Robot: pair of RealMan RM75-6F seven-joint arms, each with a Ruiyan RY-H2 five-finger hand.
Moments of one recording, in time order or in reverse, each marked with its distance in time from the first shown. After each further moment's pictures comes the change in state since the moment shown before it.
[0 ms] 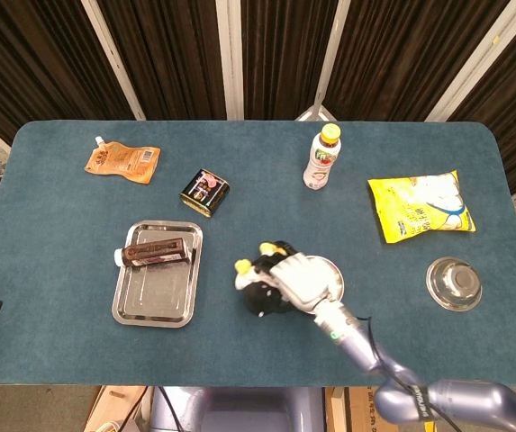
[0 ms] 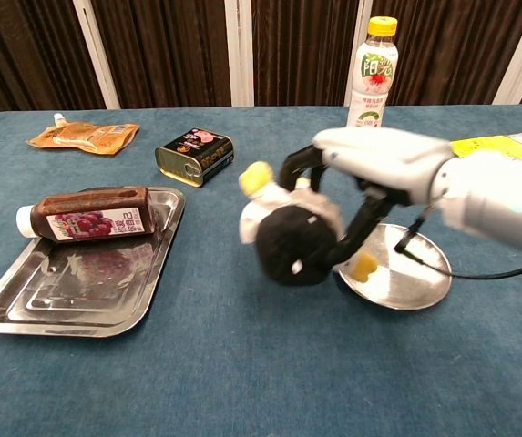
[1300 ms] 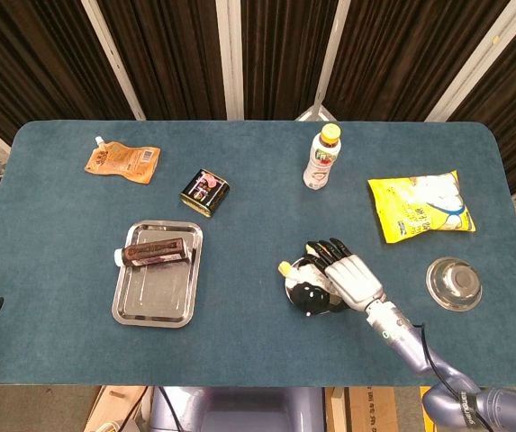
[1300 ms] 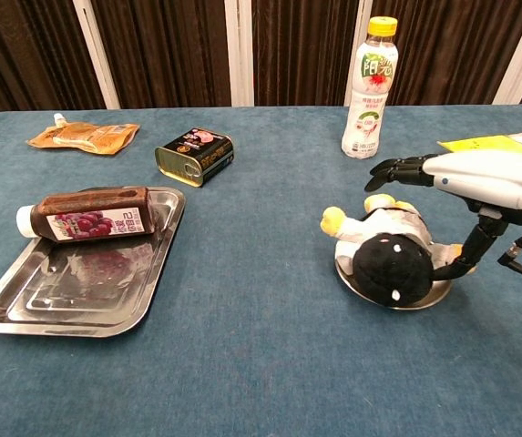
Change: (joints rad) left arm 0.019 -0.053 -0.054 0.019 -0.004 0.001 0.057; right arm -0.089 0.149 -0.104 0.087 -0.093 -0.019 0.116
